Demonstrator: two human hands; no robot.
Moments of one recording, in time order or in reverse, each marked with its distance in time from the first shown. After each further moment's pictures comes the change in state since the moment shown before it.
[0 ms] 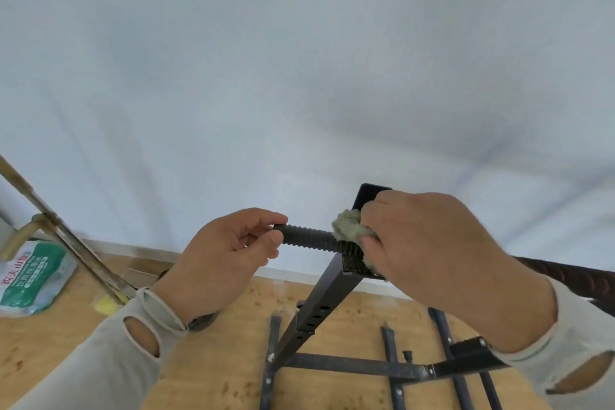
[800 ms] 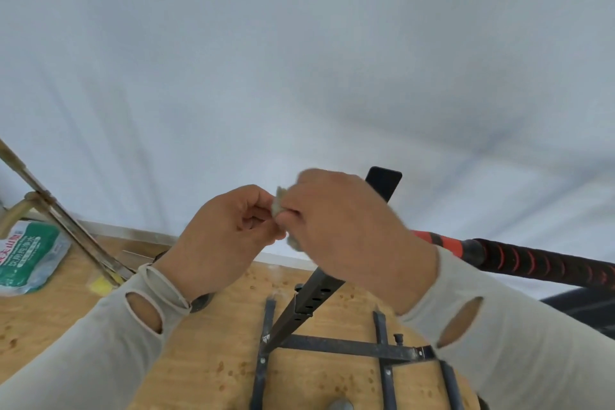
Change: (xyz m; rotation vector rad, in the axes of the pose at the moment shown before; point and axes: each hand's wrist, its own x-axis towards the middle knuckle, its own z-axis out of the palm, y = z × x) left_hand 0.000 0.004 -0.004 -0.041 -0.014 -0.026; right_hand 0.050 -0.065 -0.008 0.268 -0.065 -0.116
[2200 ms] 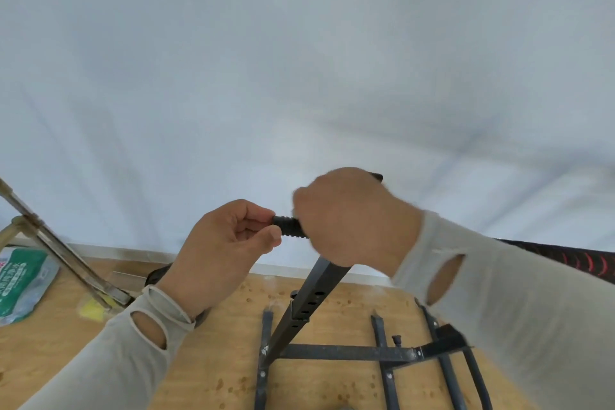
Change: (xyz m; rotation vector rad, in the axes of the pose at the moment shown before) left_hand -0.007 0.000 0.009 -0.170 0.069 -0.064; right_hand -0.001 0.006 -0.024 -0.252 -0.264 0.096
